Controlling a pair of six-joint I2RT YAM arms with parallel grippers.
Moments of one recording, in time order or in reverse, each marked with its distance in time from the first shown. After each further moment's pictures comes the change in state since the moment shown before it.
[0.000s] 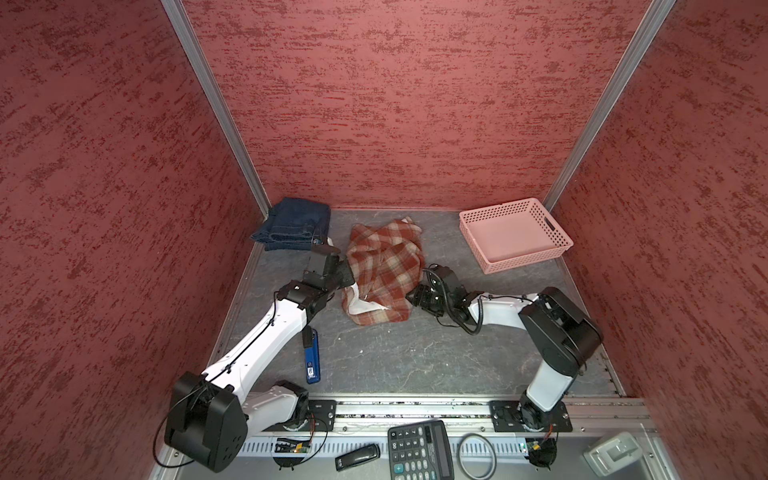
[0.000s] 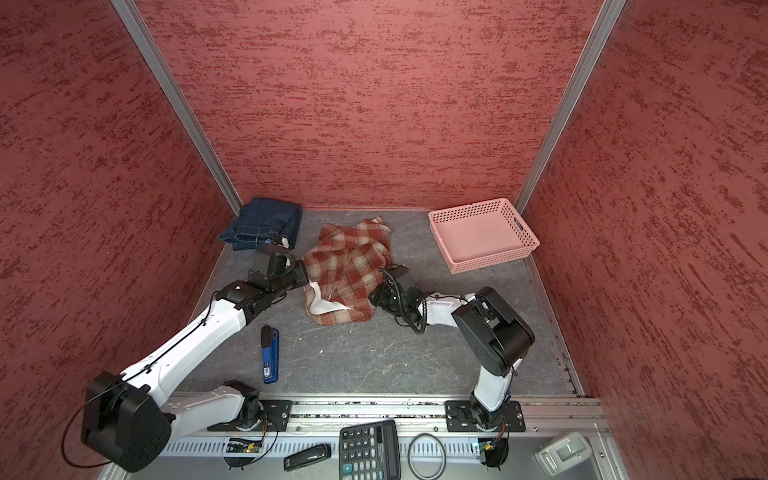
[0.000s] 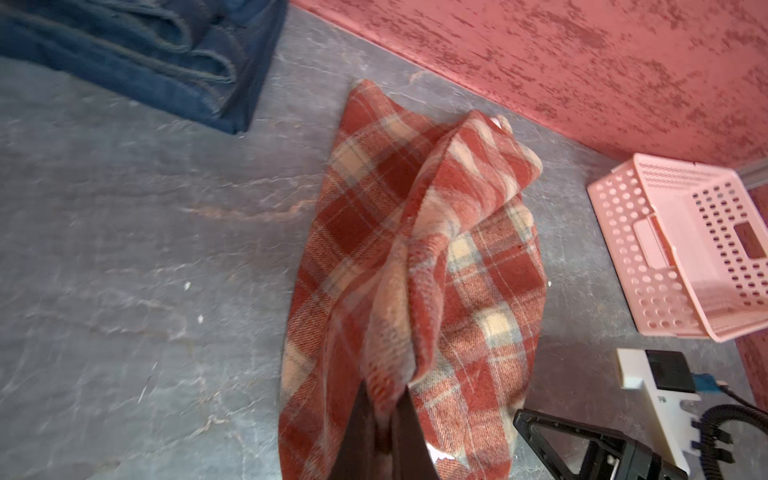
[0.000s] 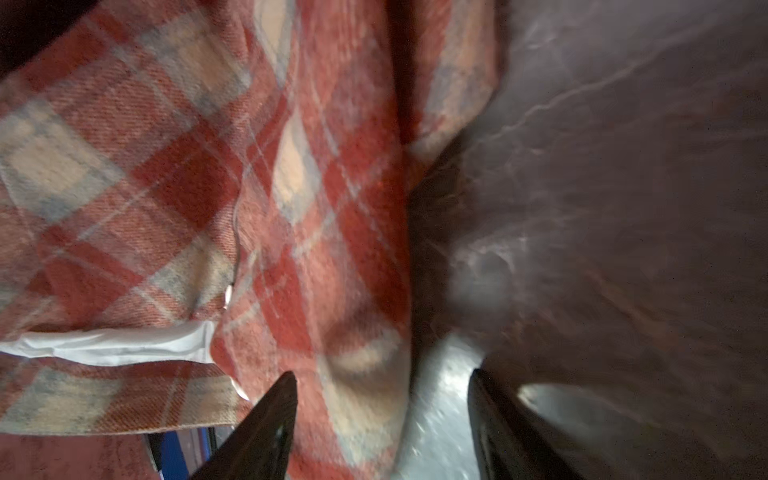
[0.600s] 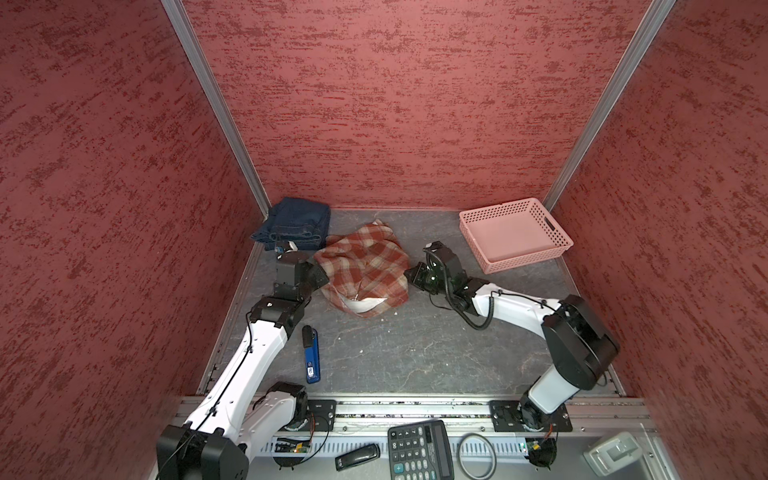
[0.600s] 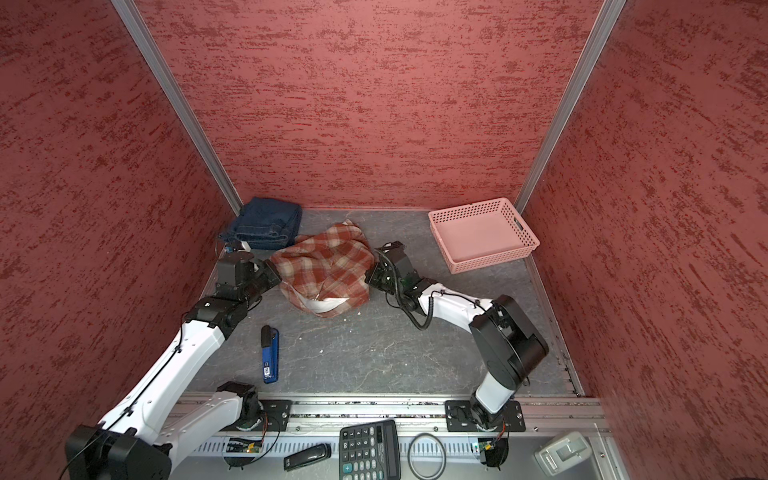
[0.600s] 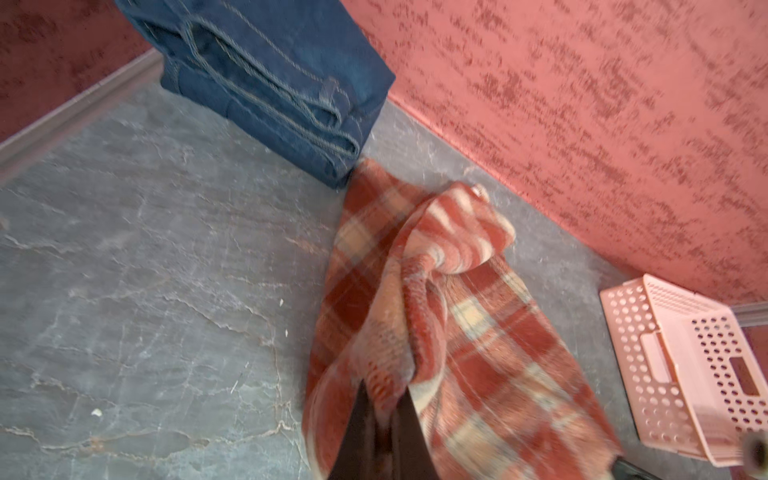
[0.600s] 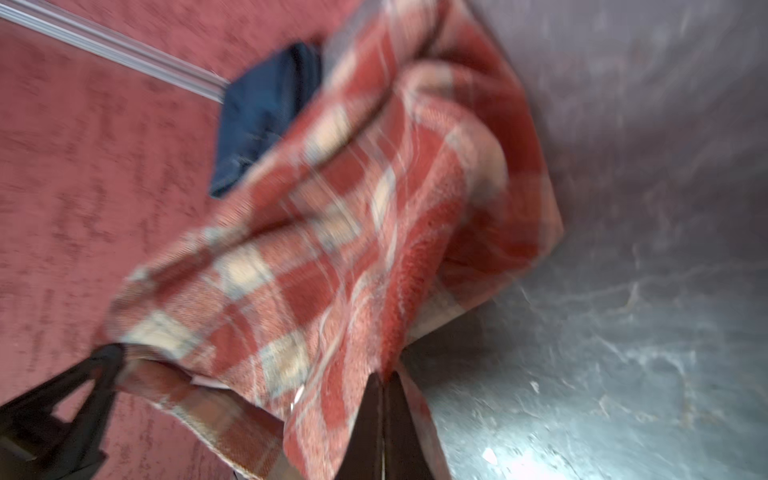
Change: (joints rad) left arm 0.201 -0.172 -0.047 -0.007 0.001 -0.043; right arm -0.003 -0.162 0.158 -0.071 0.090 -0.034
